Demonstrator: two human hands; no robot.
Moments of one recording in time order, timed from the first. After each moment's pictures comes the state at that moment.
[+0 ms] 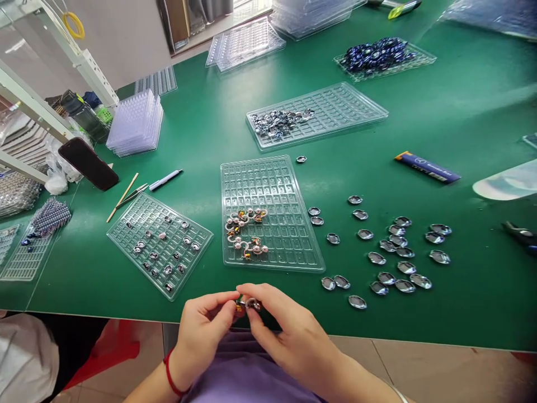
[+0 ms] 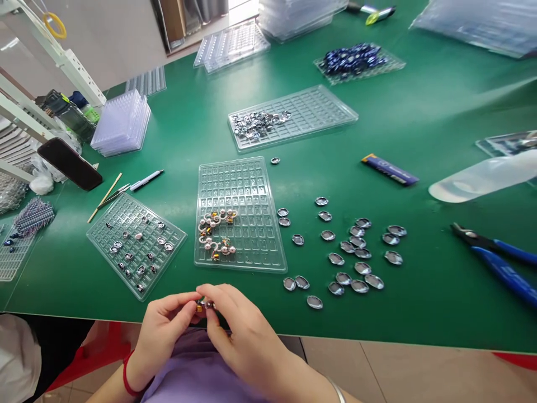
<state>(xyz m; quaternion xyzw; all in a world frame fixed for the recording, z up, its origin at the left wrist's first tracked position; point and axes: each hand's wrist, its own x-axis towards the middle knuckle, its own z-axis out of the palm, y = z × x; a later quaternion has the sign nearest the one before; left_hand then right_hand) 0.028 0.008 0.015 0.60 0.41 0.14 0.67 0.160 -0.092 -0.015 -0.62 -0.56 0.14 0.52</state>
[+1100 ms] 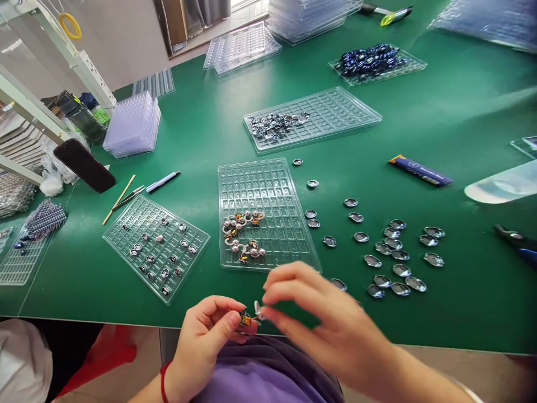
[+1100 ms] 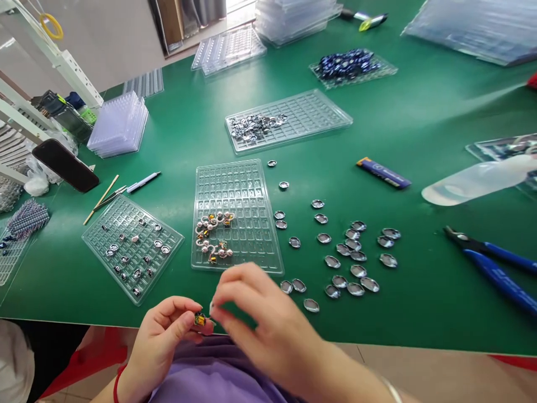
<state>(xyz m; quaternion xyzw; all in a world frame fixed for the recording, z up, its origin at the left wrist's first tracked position) 0.032 0.000 0.023 0.44 0.42 0.13 0.78 0.214 -0.095 0.024 -0.61 -0.60 0.12 0.50</state>
